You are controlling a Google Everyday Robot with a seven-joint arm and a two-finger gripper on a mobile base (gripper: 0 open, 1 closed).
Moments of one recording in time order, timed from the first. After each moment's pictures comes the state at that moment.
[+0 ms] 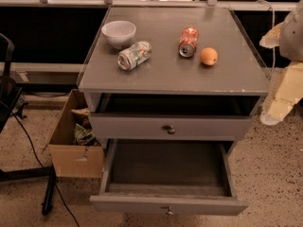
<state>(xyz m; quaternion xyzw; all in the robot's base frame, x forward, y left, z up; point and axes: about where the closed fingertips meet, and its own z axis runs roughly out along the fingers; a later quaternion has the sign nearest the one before) 0.438 -0.217 0.976 -0.60 0.78 -0.03 0.16</state>
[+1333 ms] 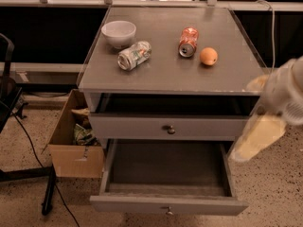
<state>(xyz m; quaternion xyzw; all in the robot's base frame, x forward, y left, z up) 0.417 -0.200 0.894 -0.54 0.81 0.04 0.21</state>
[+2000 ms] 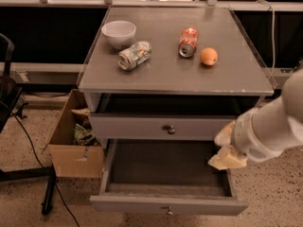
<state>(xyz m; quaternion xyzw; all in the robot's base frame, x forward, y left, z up) 0.402 -0.171 0.792 -0.55 0.81 0.06 0.20</state>
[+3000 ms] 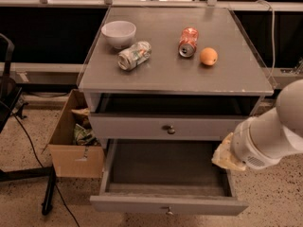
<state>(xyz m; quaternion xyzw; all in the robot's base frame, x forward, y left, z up) 0.394 -0.177 0.767 -0.55 0.81 0.05 0.19</state>
